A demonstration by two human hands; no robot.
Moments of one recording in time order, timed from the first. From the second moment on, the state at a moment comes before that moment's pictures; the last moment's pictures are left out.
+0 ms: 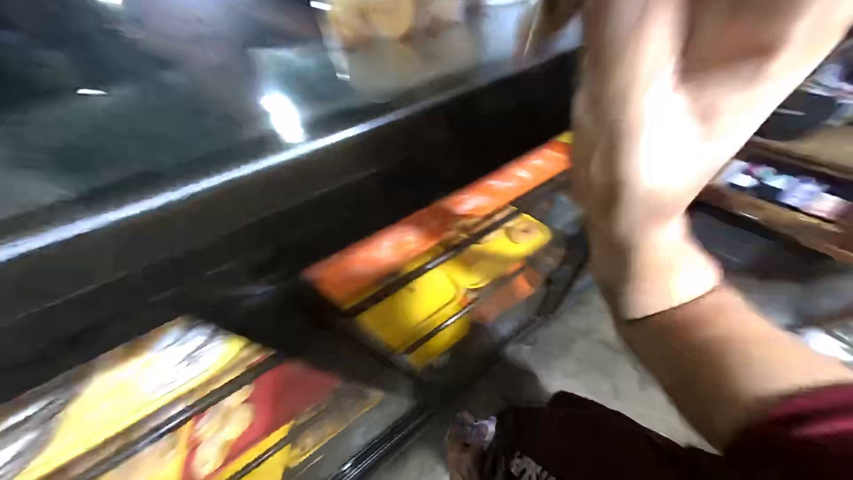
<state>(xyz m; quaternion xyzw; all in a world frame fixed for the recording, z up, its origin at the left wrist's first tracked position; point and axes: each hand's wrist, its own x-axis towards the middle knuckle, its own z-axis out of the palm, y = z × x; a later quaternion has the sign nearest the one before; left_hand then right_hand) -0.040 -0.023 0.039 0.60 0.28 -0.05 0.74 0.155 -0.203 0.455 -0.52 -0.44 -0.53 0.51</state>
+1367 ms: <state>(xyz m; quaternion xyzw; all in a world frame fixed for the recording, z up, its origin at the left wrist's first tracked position) 0.358 -0.978 0.006 0.52 0.04 -0.55 0.65 0.195 -1.050 -0.022 -0.63 0.34 -0.02 0.70</state>
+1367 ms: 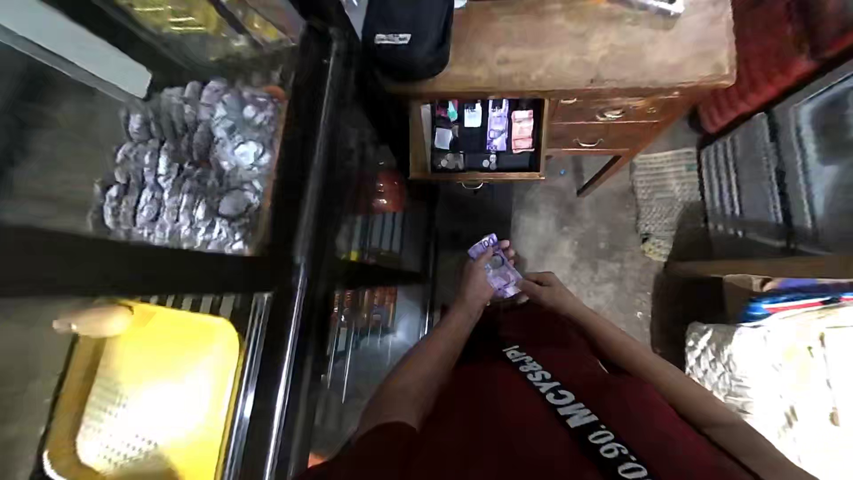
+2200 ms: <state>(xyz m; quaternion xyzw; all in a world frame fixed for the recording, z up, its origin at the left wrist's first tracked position) 0.498 -1.248 -0.074 0.68 0.00 -0.48 0.55 0.345 -1.335 -0.074 -0.31 0.51 0.02 0.80</state>
